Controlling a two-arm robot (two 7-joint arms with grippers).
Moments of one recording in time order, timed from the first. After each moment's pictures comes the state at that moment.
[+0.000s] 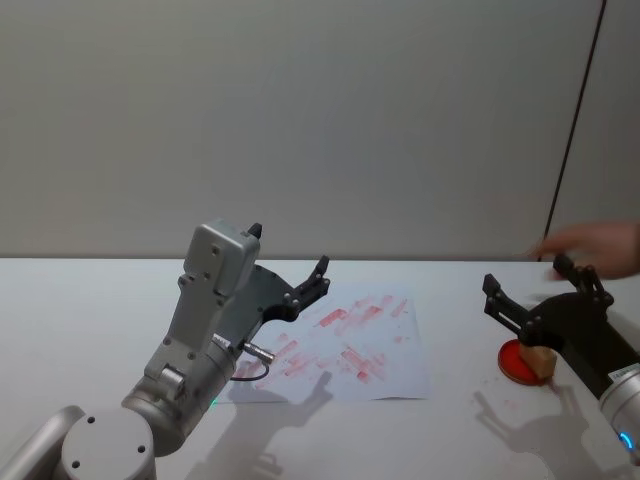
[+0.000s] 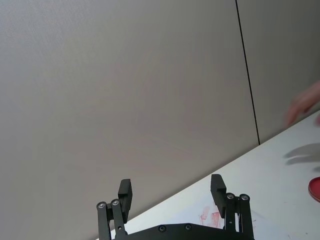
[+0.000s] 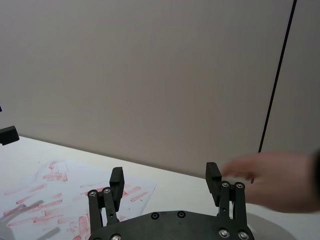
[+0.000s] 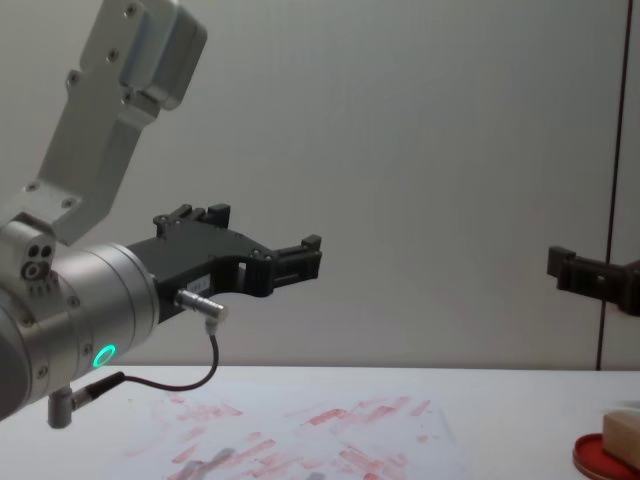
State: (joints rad) left arm -0.24 0.38 0.45 -1.63 -0.20 0.01 -0.01; right arm -0.01 0.34 -0.23 -1.77 0.29 0.03 0.07
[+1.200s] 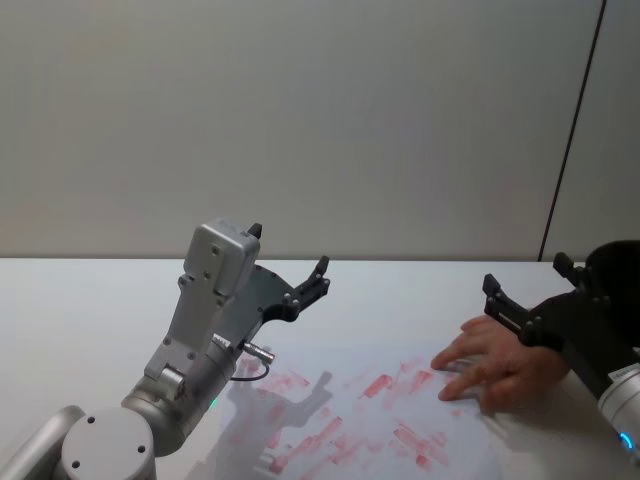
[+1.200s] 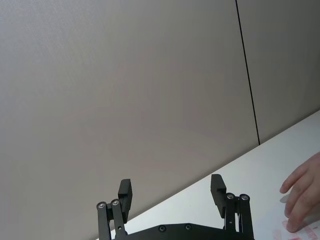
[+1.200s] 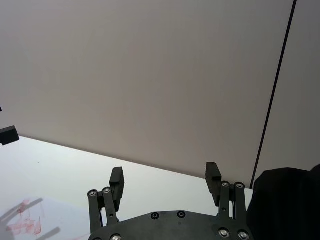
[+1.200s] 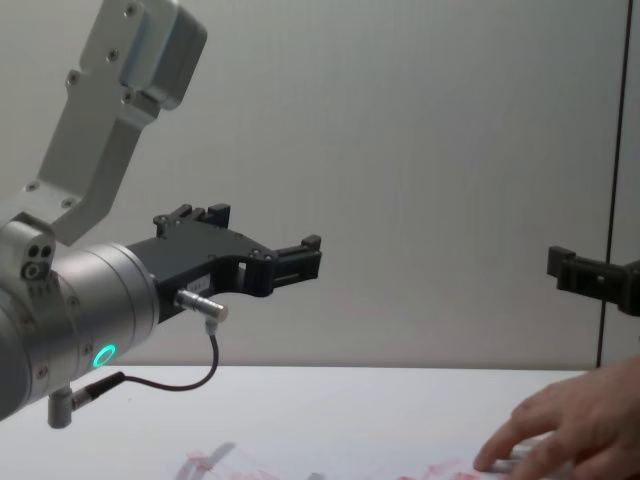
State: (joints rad) left arm -0.24 0.38 0.45 -1.63 -0.20 0.01 -0.01; right arm -0.01 0.34 -0.23 -1.77 0.29 0.03 0.07
